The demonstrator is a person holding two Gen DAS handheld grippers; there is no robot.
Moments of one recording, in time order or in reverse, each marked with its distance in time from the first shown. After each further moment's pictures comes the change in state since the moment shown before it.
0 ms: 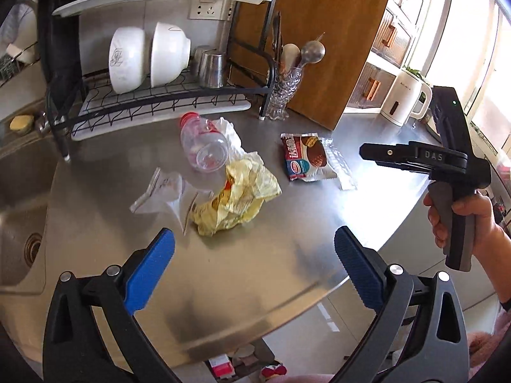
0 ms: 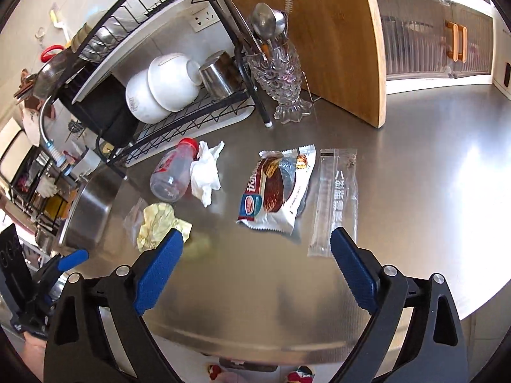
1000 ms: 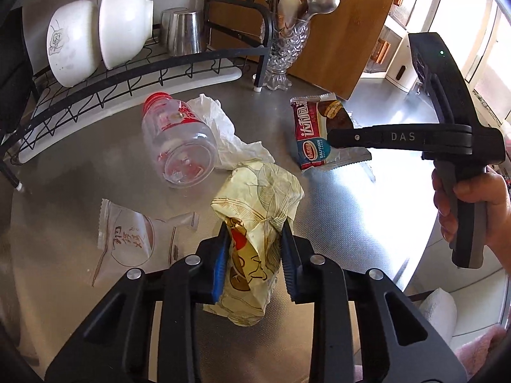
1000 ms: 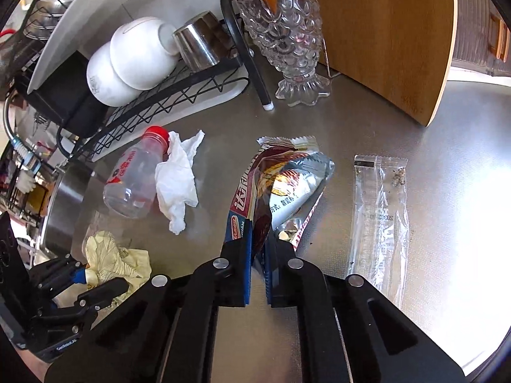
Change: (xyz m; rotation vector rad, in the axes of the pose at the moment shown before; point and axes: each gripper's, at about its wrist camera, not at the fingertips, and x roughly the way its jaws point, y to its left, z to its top) left arm 0.095 0.010 0.025 0.090 0.140 -0.036; right arm 0.087 0.010 0.024 -0.023 0.108 -0.061
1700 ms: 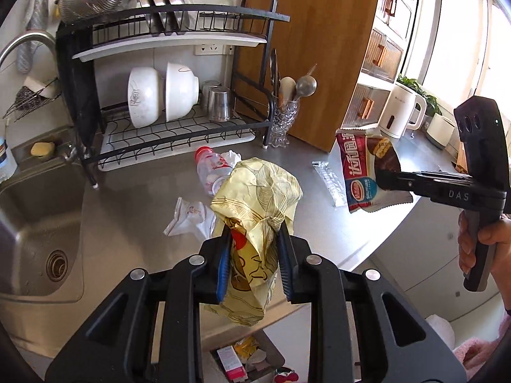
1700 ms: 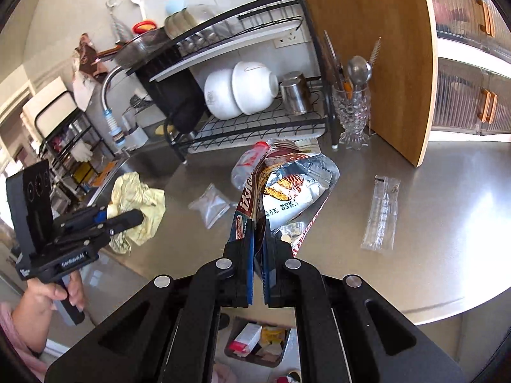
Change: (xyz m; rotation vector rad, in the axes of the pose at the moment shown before) left arm -0.166 -0.029 -0.046 -0.065 -0.219 0.098; right arm -0.161 0.065 -0.079 -0.219 -0.160 0.158
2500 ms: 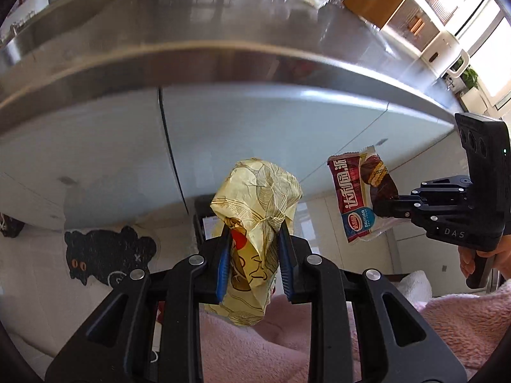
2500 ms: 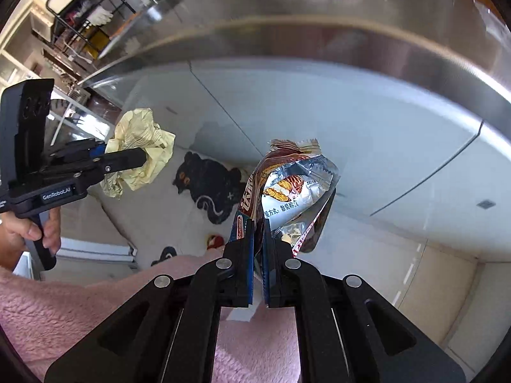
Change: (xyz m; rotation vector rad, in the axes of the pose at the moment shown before) left arm 0.032 0.030 -0.248 -0.262 0.422 0.027; right arm 0.113 0.055 -0.228 -0.108 0.559 0.099
